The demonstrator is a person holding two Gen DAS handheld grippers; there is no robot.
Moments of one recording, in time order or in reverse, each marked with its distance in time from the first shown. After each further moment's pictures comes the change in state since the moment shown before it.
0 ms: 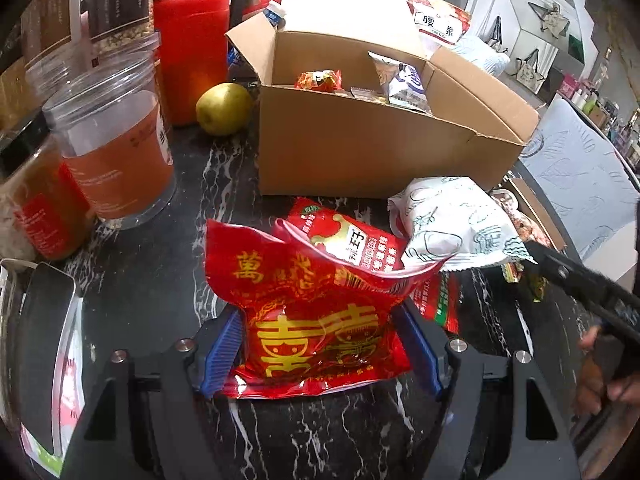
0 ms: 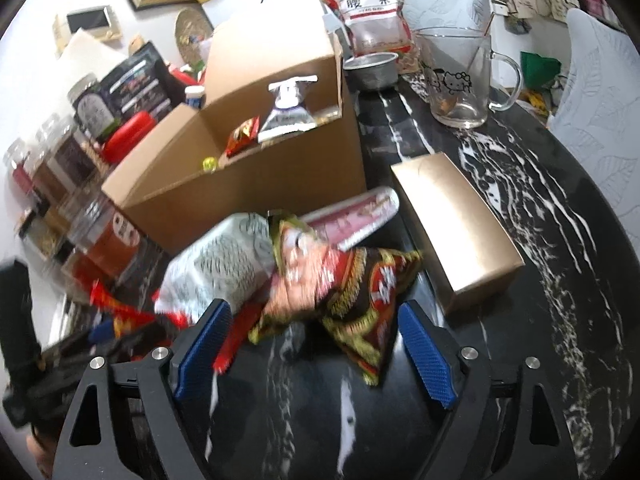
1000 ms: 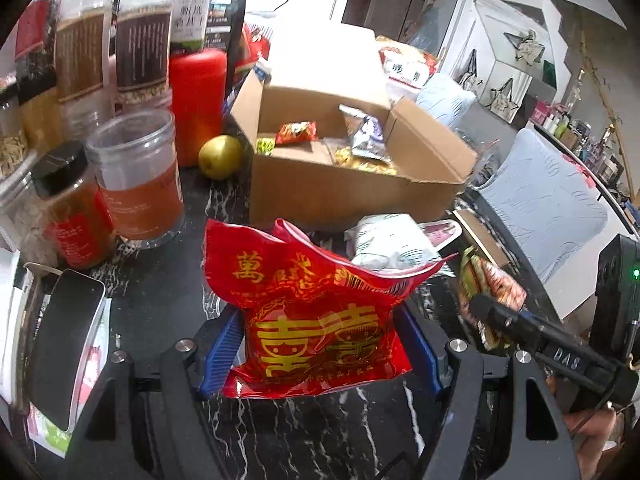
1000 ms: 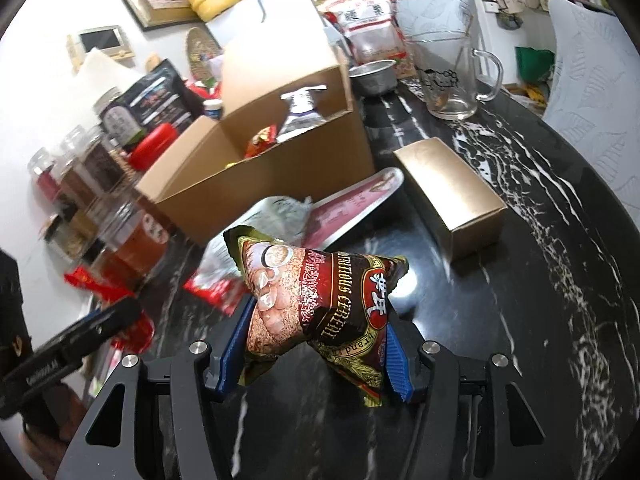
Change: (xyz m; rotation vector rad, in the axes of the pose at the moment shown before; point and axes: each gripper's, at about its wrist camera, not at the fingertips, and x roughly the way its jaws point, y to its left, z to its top) left arm -0.075 -0.003 -0.010 0.007 -0.143 -0.084; right arm -0.044 0.014 -0.038 0.029 -0.039 0.070
